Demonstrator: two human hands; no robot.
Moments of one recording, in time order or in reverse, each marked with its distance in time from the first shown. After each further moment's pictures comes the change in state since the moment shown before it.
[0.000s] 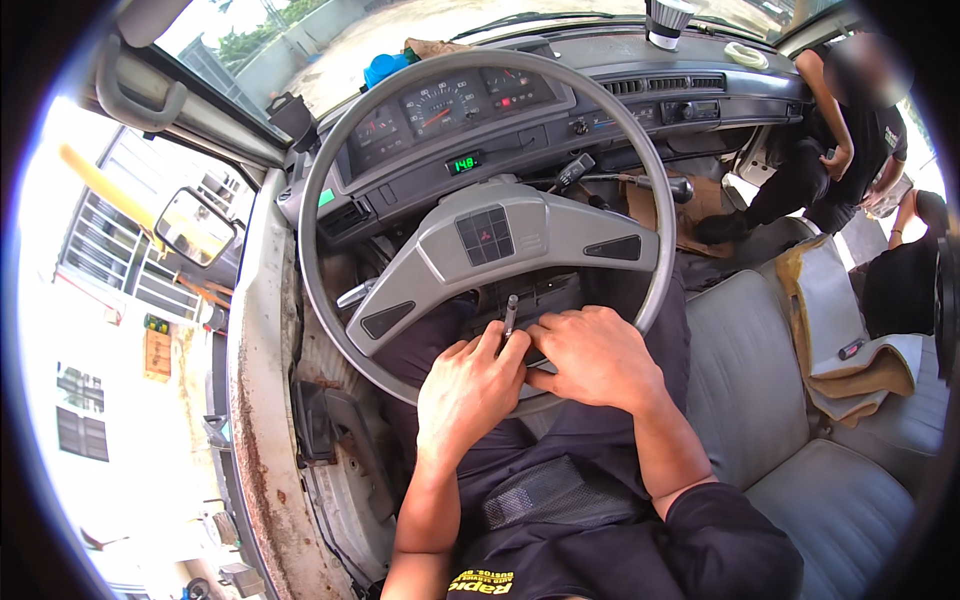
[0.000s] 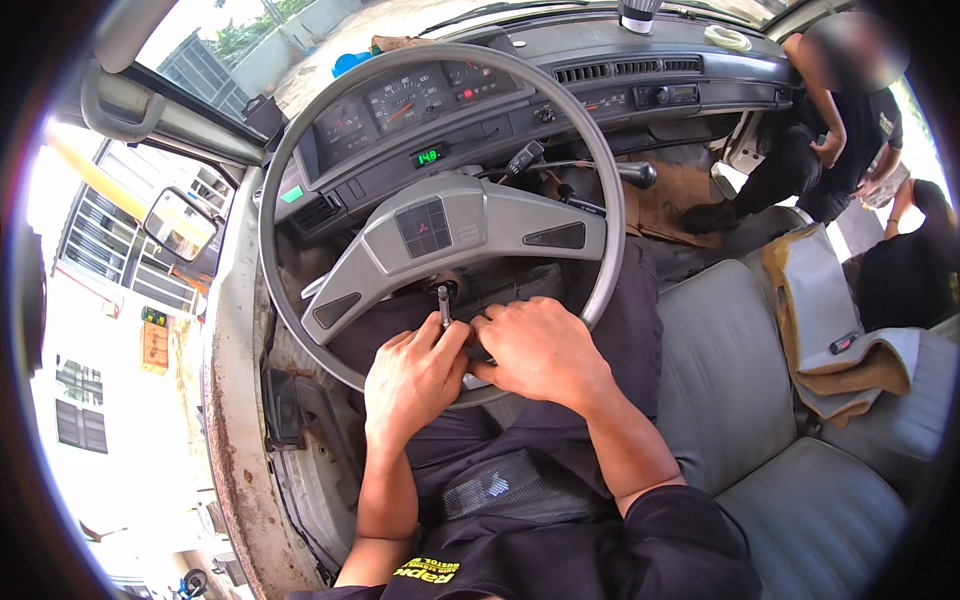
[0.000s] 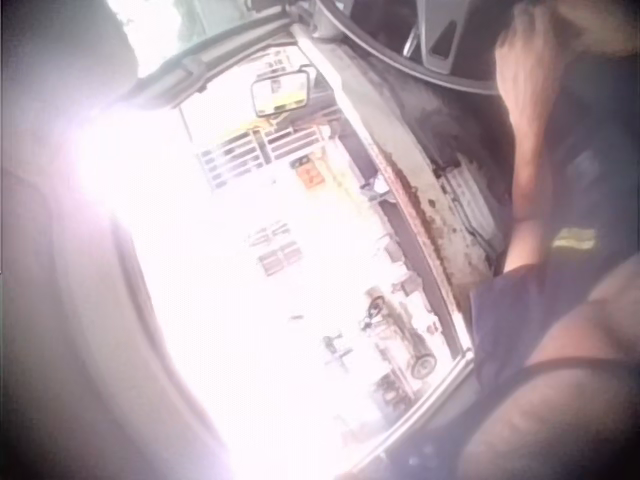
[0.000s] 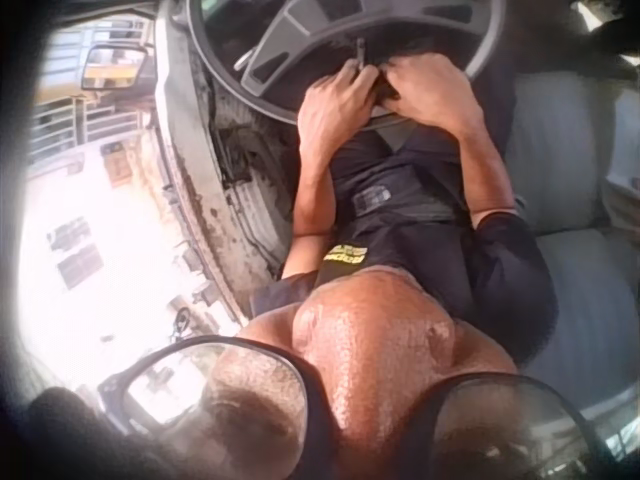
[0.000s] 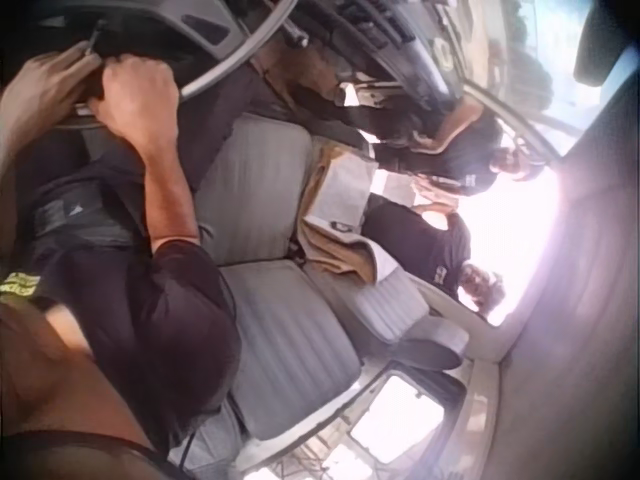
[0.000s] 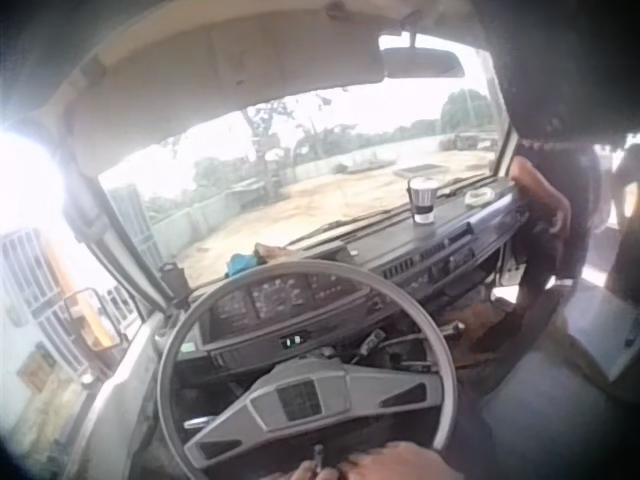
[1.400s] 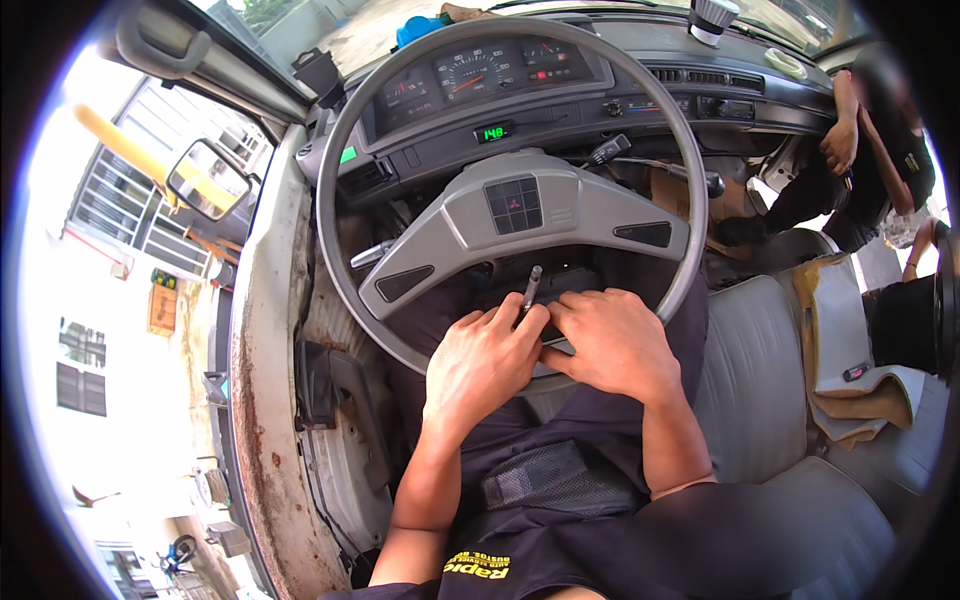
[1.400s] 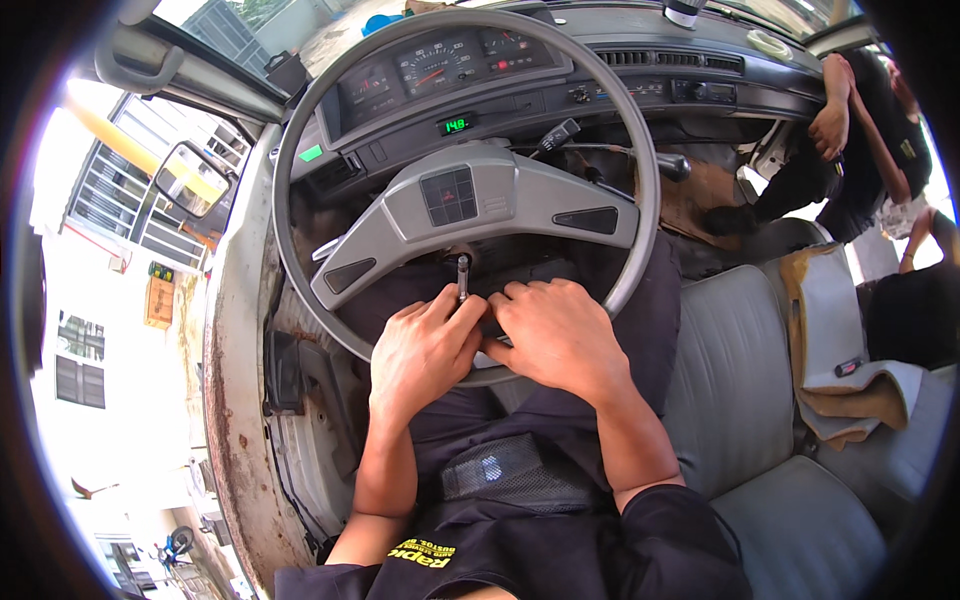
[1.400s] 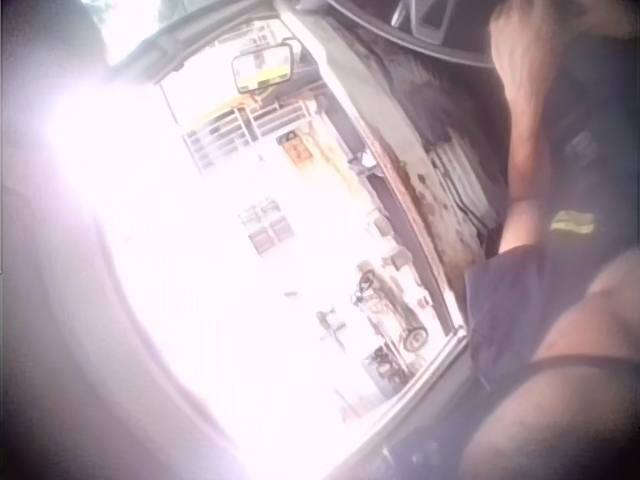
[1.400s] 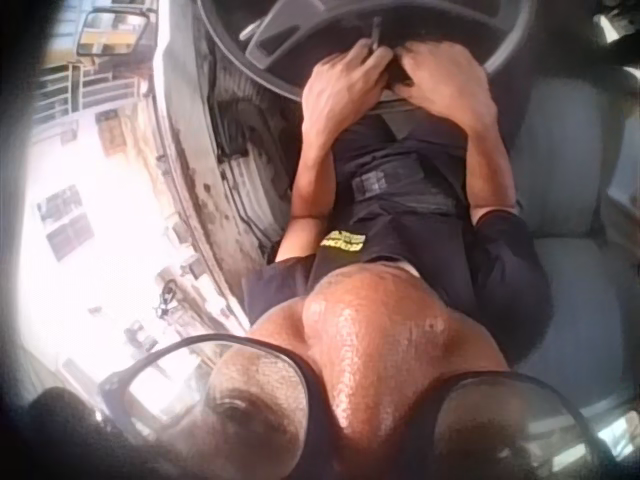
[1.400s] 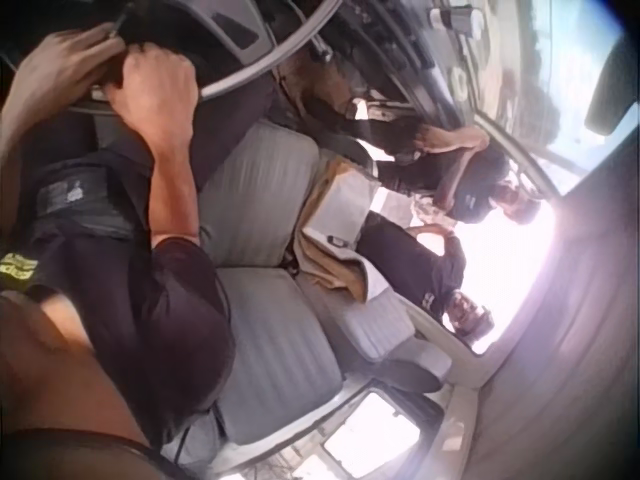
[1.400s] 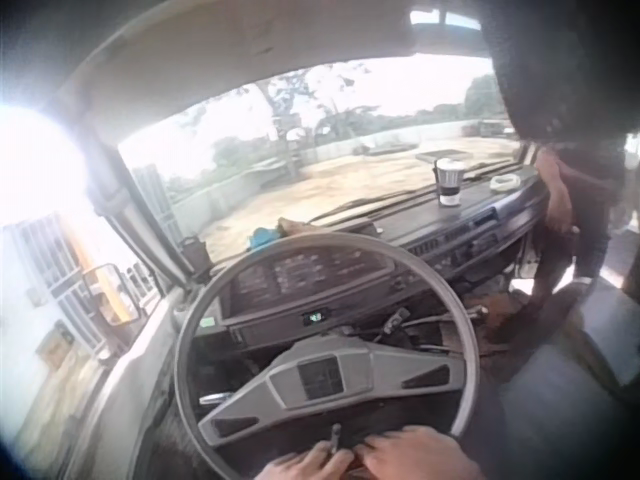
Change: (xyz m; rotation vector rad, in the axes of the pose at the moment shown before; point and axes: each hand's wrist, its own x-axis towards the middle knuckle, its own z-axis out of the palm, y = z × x) left_hand 0.001 0.001 -0.001 -0.028 0.005 -0.016; right_hand 0.000 0.000 0.002 -0.062 0.046 -0.023
